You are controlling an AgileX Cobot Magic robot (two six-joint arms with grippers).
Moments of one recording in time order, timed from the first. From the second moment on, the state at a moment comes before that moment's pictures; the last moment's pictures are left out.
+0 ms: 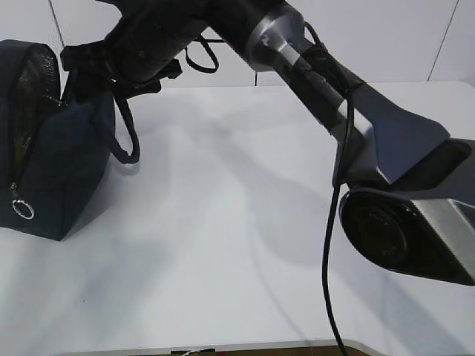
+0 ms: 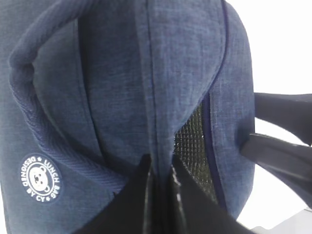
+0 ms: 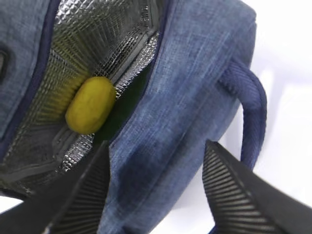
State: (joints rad) left arm 0.28 1.81 -1.55 -0.76 1.22 0.31; right arm 0.63 2.65 -2.94 0.38 1.17 0.01
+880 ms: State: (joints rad) left arm 0.28 1.81 -1.55 -0.77 1.22 0.31; right arm 0.63 2.69 -2.94 0.44 1.14 0.00
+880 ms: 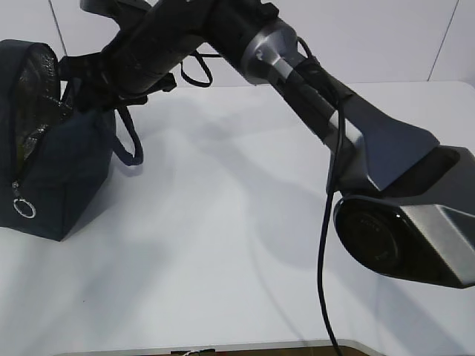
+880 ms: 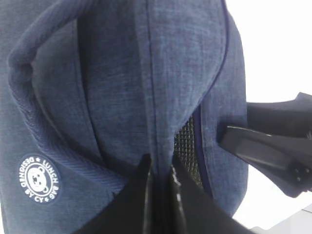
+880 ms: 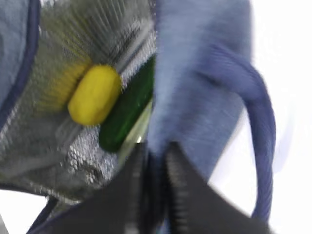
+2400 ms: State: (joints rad) left arm 0.06 1.75 -1.55 -0.92 1.22 0.28; right arm 0.63 2.47 -2.93 0.12 1.31 -0.05
